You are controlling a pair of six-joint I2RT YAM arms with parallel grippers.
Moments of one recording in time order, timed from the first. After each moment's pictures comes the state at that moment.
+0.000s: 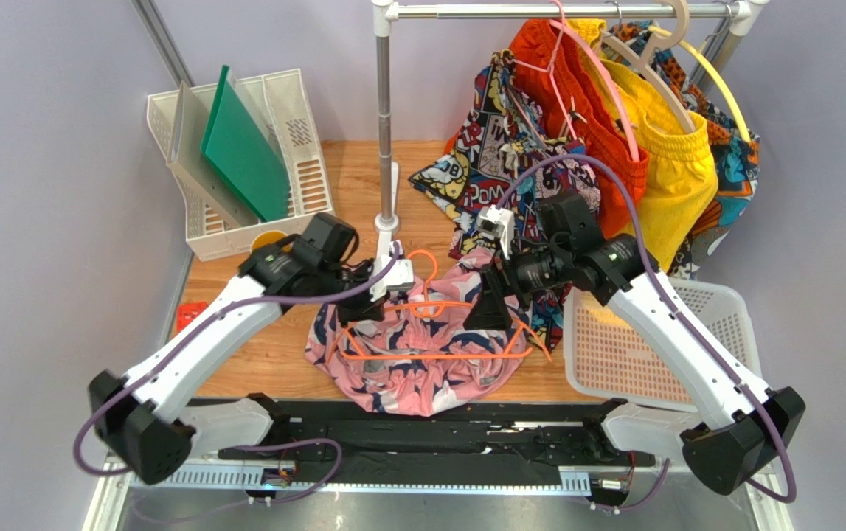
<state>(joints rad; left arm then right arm) -0.61 1.24 1.11 -0.94 0.55 0.64 0.54 1.17 1.23 -0.90 -0.82 -0.10</state>
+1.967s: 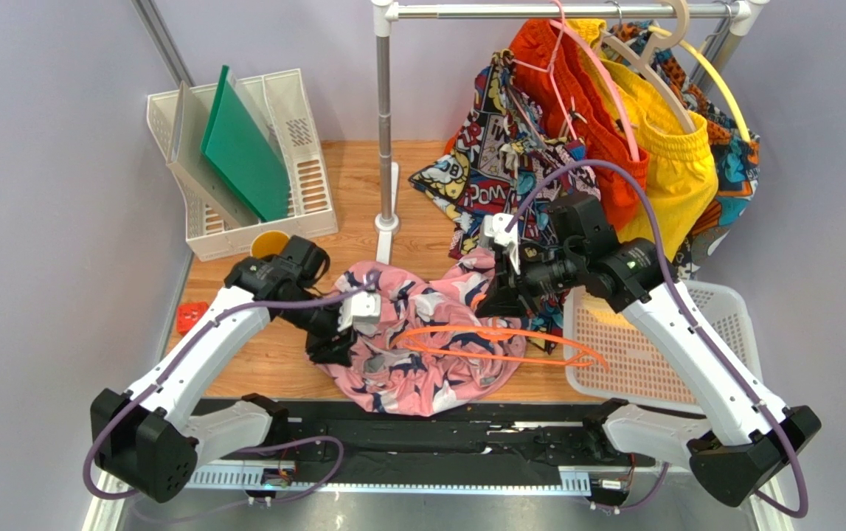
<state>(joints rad) -0.42 1.11 0.96 -1.18 0.70 0.96 0.55 1.13 1.29 -0.95 -0.85 -0.42</state>
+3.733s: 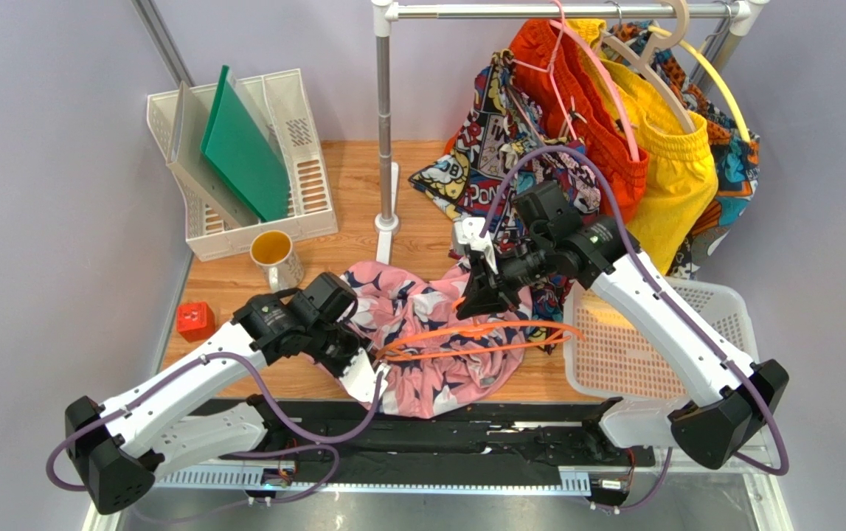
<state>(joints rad) -0.81 0.96 0.84 -1.03 0.39 1.40 0.62 1.30 1.39 -1.02 -0.94 -0.66</state>
